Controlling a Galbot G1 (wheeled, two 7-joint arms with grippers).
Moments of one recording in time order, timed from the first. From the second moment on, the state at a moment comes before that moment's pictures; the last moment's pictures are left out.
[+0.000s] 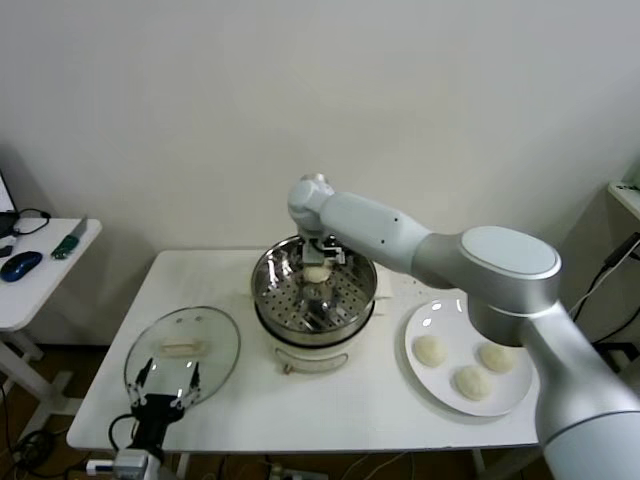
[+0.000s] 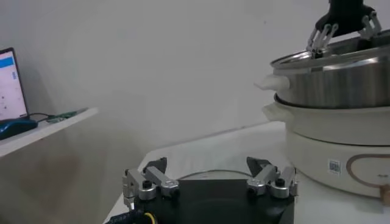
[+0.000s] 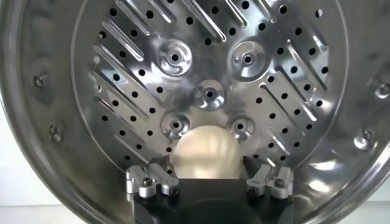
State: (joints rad) left arm 1.66 -1.44 -0.70 -1.93 0.05 -0.04 0.01; right arm 0.38 1.56 -1.17 0.74 -0.58 0.64 -1.04
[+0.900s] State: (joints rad) left arm 1.67 -1.44 -0.67 -1.97 0.05 -0.03 0.00; right arm 0.79 1.05 -1.52 1.24 0.23 0.03 -1.02
